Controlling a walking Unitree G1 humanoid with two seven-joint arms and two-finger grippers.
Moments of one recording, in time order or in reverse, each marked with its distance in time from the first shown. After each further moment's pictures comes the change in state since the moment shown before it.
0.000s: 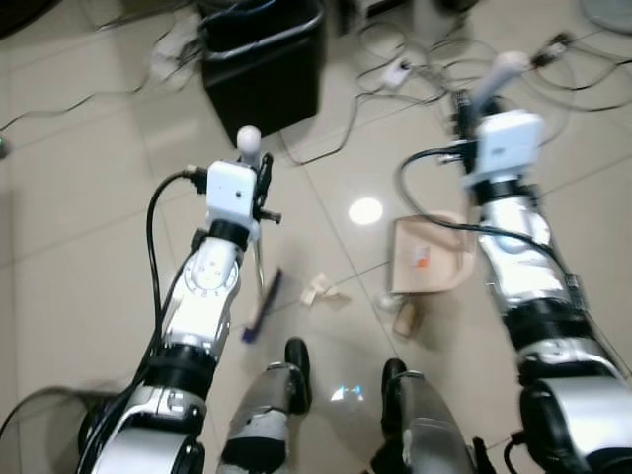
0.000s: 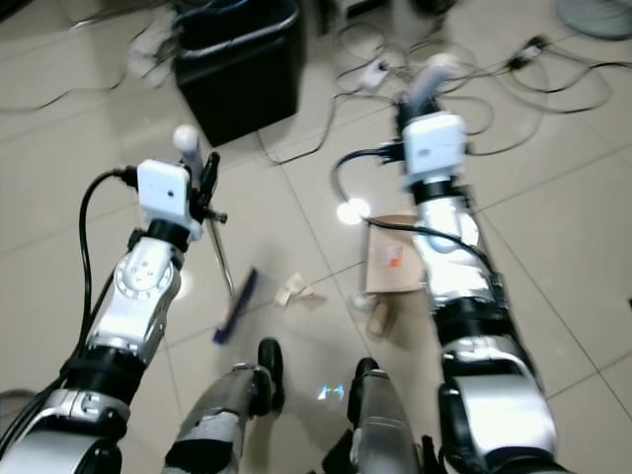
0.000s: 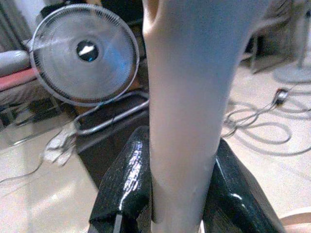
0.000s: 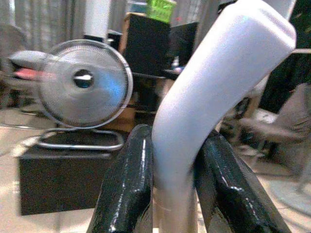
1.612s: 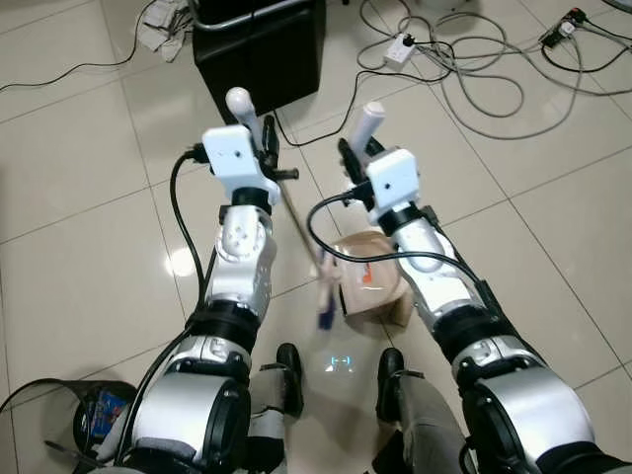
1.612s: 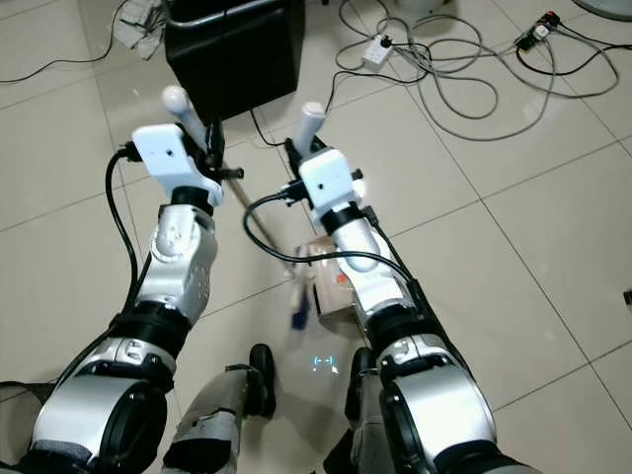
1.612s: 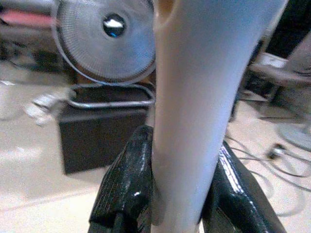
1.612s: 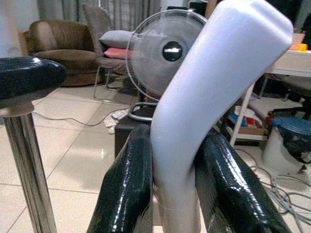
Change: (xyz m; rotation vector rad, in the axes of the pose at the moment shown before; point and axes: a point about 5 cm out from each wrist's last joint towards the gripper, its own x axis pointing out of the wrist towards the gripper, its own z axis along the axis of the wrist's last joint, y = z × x) left arm 0.045 -0.019 0.025 -0.399 -0.069 0.139; right arm -0.012 0.090 -0.007 0.132 0.058 0.288
